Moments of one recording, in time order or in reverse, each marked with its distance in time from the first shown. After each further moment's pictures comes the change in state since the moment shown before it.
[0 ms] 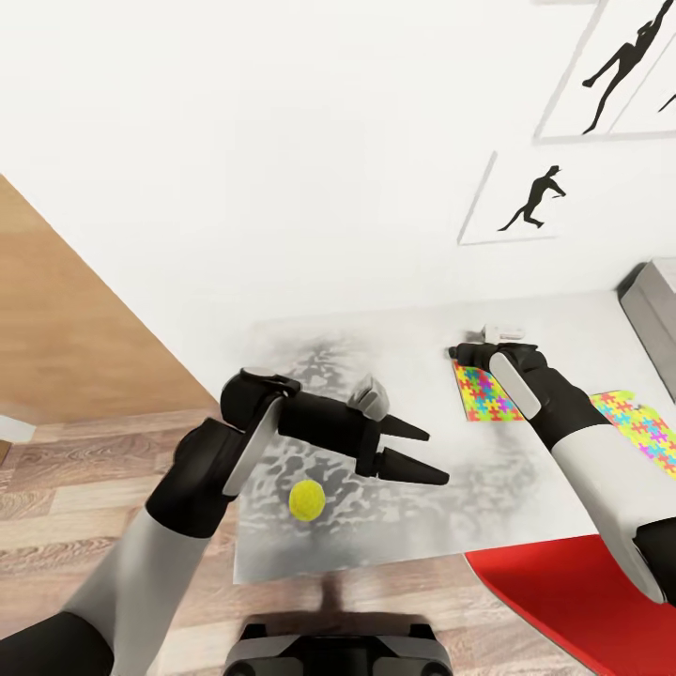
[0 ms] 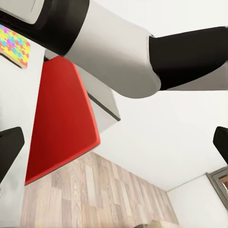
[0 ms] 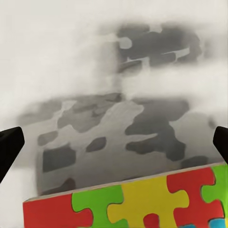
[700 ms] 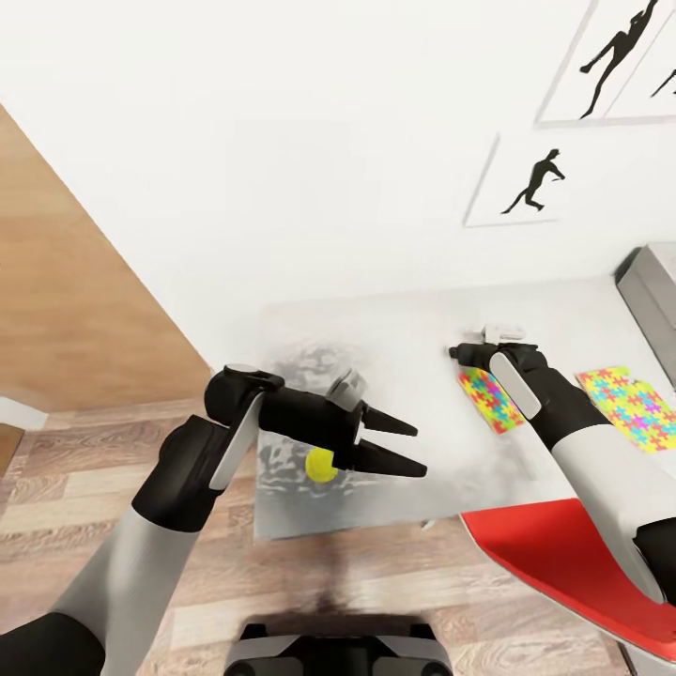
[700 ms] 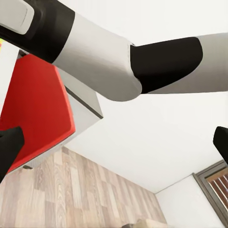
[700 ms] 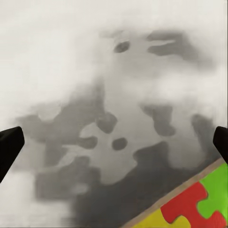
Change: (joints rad) left arm 0.000 0.033 0.050 -0.003 0.004 -0.002 -0.106; right arm 0.000 0.000 -0.001 0.000 0.000 0.000 0.000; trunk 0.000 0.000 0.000
